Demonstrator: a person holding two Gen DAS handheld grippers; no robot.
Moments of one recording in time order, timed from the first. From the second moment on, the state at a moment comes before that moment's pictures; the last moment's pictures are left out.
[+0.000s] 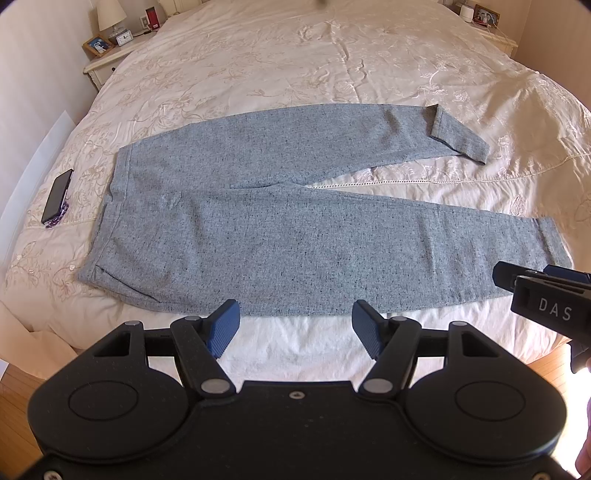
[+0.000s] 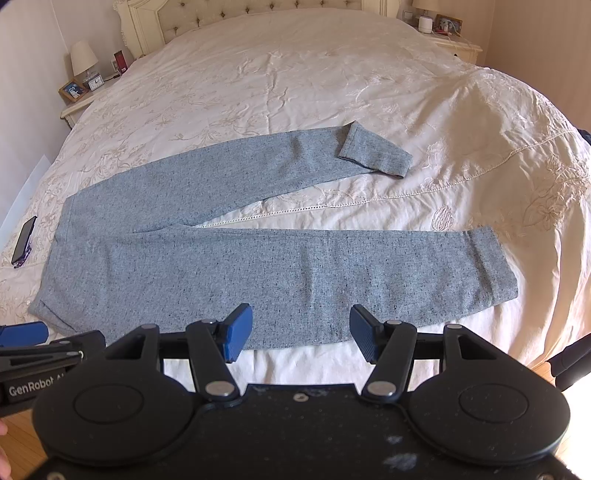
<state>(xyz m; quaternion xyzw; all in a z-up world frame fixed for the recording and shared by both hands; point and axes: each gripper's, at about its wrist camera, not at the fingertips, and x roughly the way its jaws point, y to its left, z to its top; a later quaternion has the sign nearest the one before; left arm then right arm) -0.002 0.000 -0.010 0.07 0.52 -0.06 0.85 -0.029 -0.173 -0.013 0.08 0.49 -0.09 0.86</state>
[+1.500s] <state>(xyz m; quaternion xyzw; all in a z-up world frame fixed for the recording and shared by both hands) 0.151 0.009 -0.067 0.13 0.57 -0.12 0.80 0.113 -0.122 -0.083 -0.08 0.59 -0.19 0.79</state>
